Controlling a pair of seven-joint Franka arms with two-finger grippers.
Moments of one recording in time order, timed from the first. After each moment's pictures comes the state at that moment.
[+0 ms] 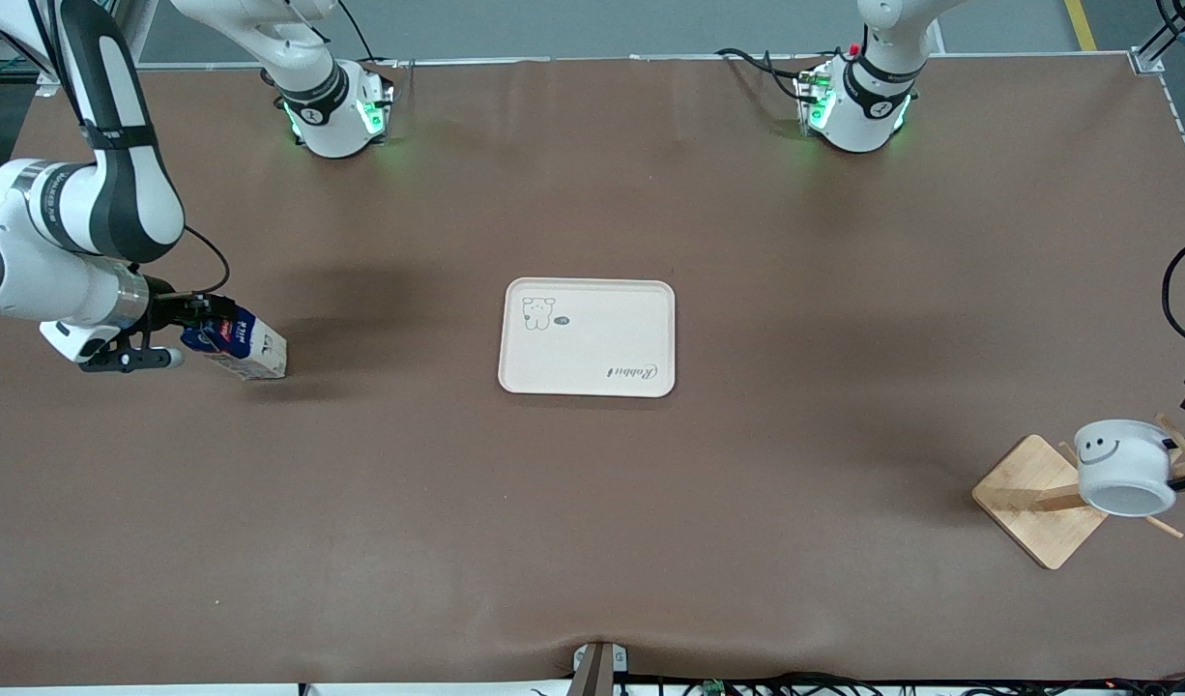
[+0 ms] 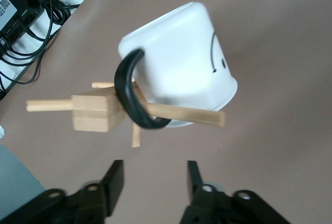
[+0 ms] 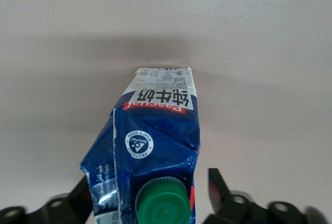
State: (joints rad) left arm 0.47 0.43 -0.30 -1.34 0.21 1.87 0.87; right arm 0.00 0.14 -0.15 -2.12 0.02 2.01 -0.22
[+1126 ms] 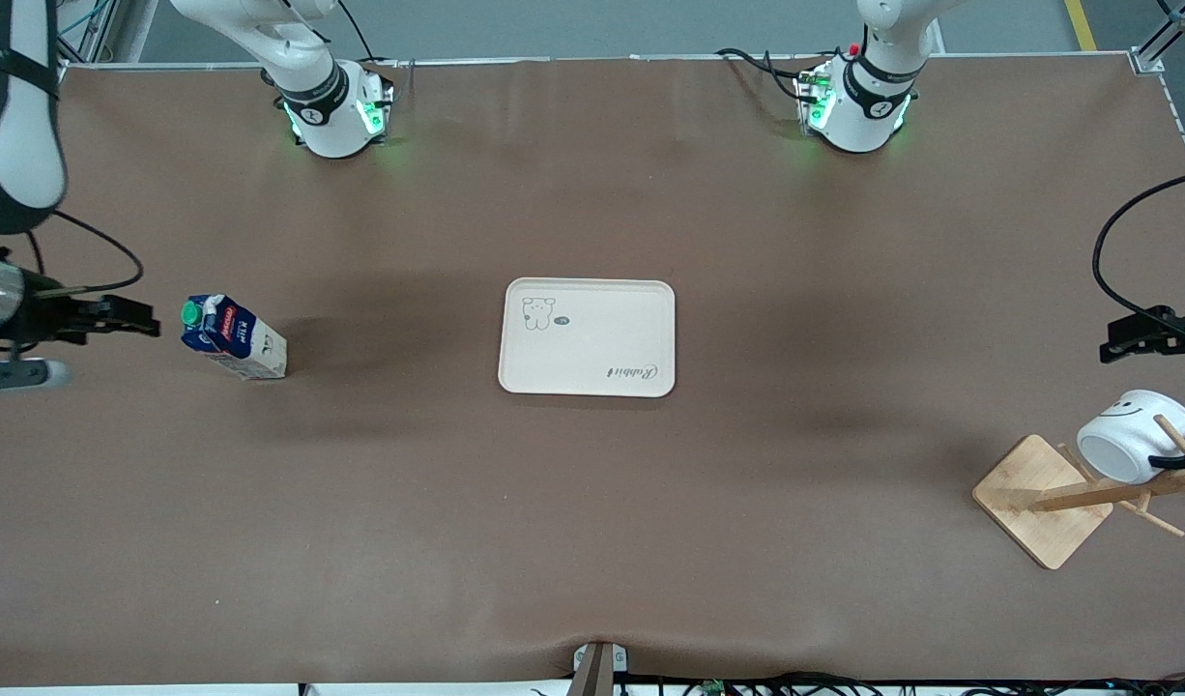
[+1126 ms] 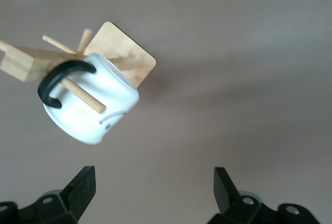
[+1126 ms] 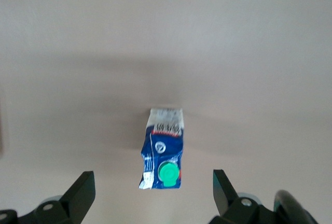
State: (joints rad) left arm 0.47 0.31 -0.45 -1.34 0.14 1.61 0.21; right arm 0.01 0.21 -0.13 -1.53 0.01 1.64 -0.22
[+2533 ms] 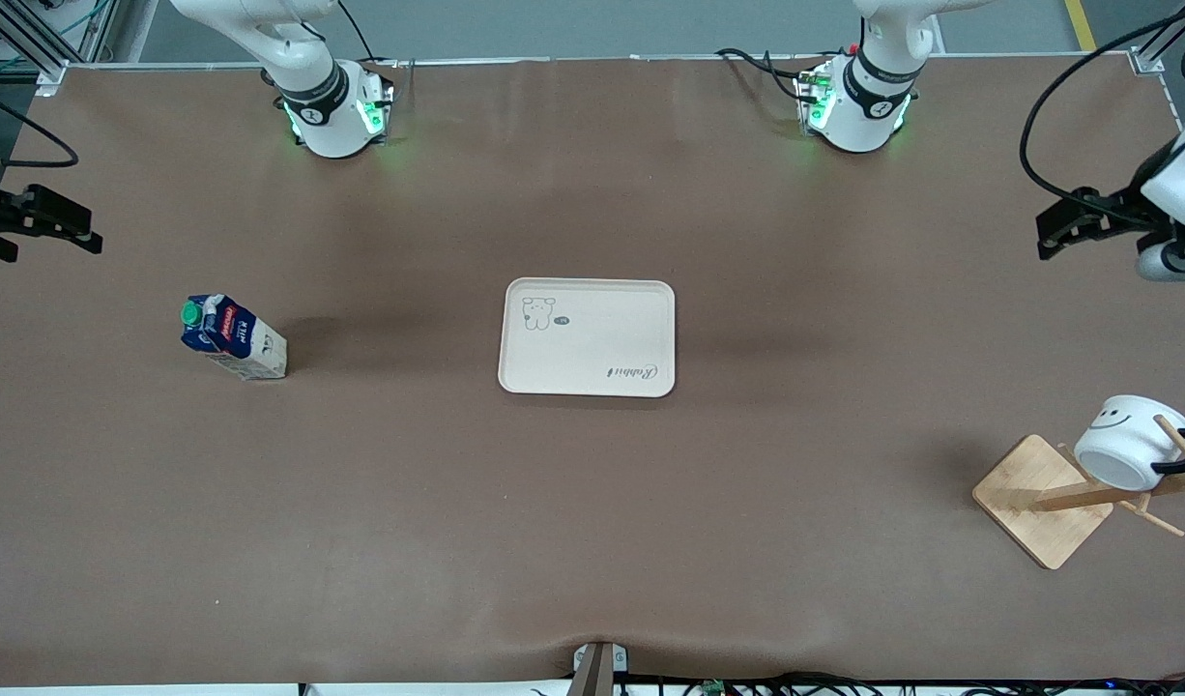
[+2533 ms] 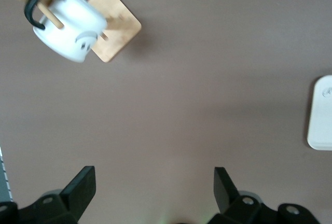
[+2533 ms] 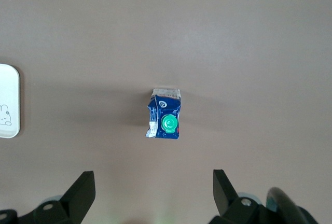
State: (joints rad) left arm 0.14 0.03 -0.24 -1.47 0.09 1.45 -0.03; right arm 0.01 -0.05 -0.13 -1.64 -0.01 1.55 -0.22
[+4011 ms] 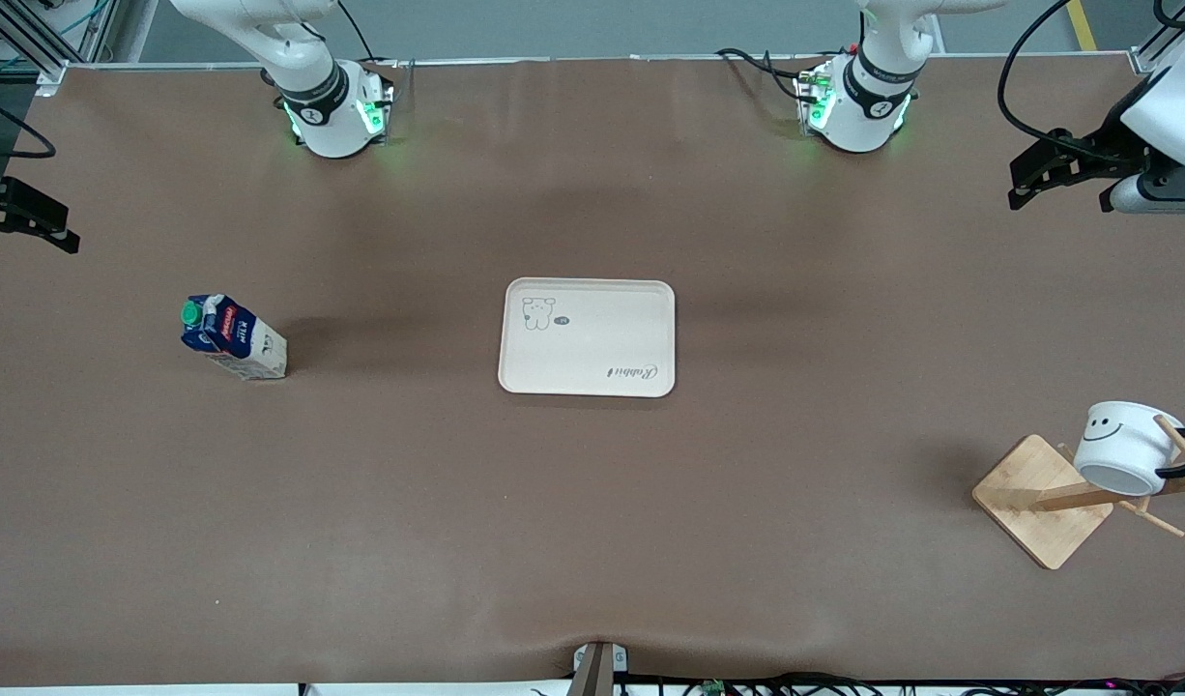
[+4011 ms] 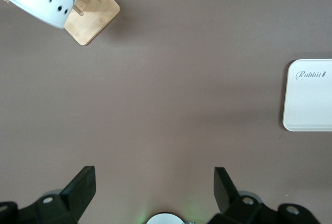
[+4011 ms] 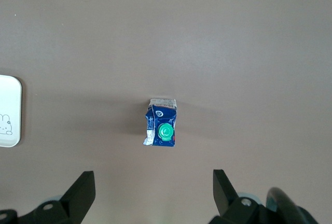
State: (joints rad) left arm 0.01 -0.13 -0.09 -1.66 0.00 1.50 -0.03; right arm 0.01 -0.04 -0.13 -1.60 -0.01 1.55 -0.22
